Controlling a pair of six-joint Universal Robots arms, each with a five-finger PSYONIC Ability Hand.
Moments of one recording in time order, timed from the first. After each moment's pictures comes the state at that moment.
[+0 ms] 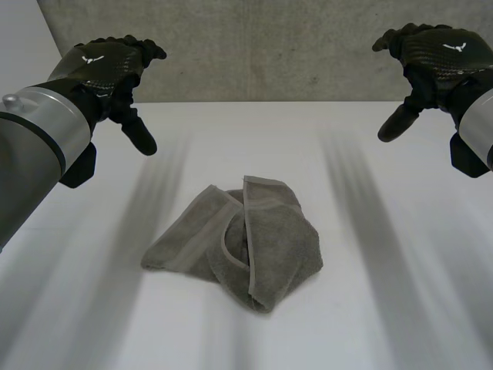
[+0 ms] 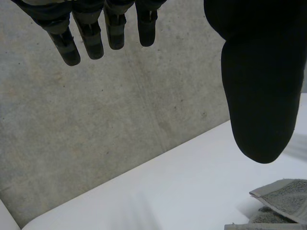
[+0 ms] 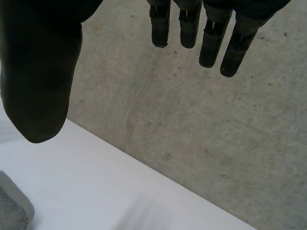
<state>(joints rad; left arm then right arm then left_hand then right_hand) 4.24 -1.72 -1.23 2.89 -1.63 3.22 1.89 -1.48 1.32 0.16 1.47 3.03 0.18 0.18 0.18 0.18 0.03 0.22 0.25 0.24 0.27 0.07</state>
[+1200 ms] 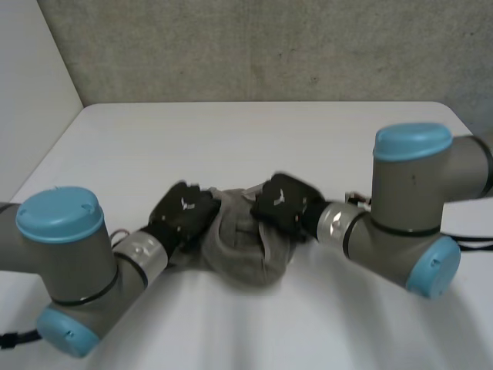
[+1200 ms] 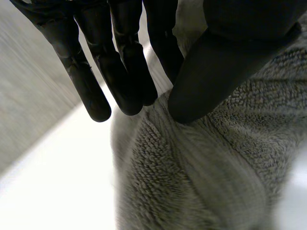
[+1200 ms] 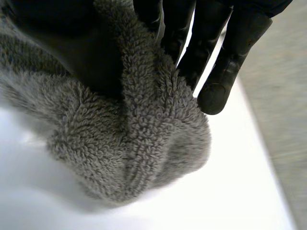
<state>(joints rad) 4.24 -2.01 -1.73 3.50 -1.33 3.58 2.10 -0.95 1.24 0.13 1.13 2.22 1.15 1.17 1.17 1.17 0.98 1.32 1.33 1.31 1.33 1.14</state>
